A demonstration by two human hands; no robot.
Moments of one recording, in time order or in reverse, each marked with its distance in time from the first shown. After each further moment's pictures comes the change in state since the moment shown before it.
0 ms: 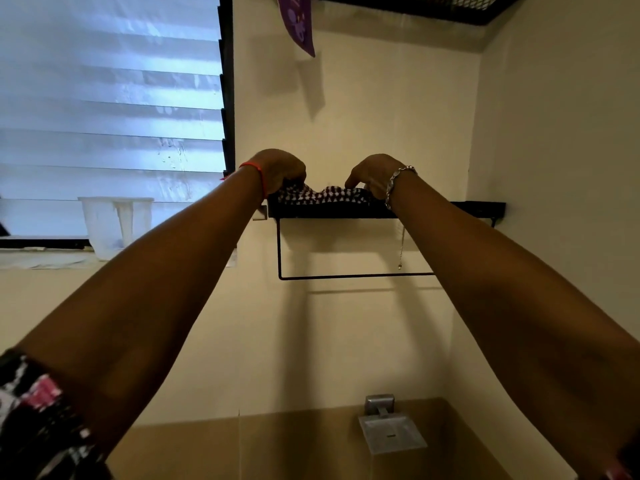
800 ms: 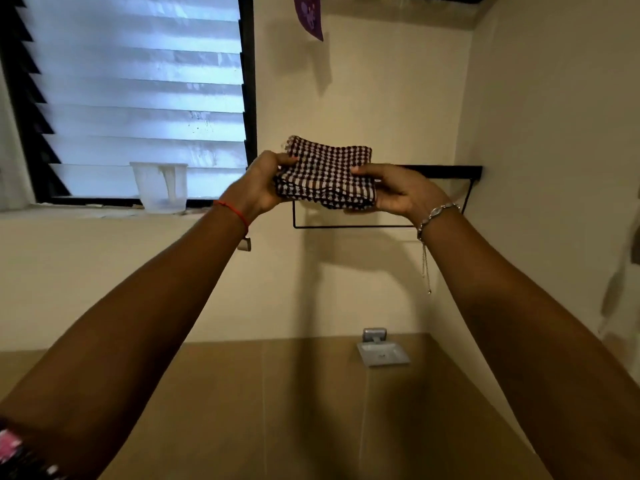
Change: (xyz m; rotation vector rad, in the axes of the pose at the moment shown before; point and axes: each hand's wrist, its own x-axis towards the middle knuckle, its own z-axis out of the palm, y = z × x) left_hand -0.115 -0.076 -0.004 -0.969 -0.276 0.136; right_hand -0.131 0.058 0.002 0.976 -0.463 0.020
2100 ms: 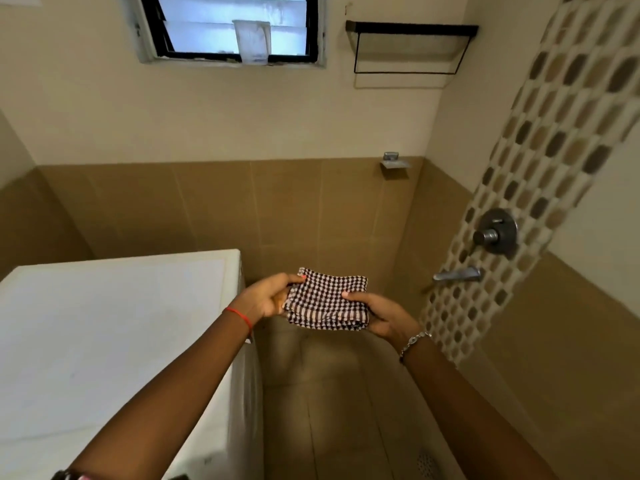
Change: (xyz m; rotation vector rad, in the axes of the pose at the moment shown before) left_hand -0.622 -0.140 -0.204 0.167 0.013 -0.921; right_hand -0.529 0.343 0.311 0.239 0.359 0.674
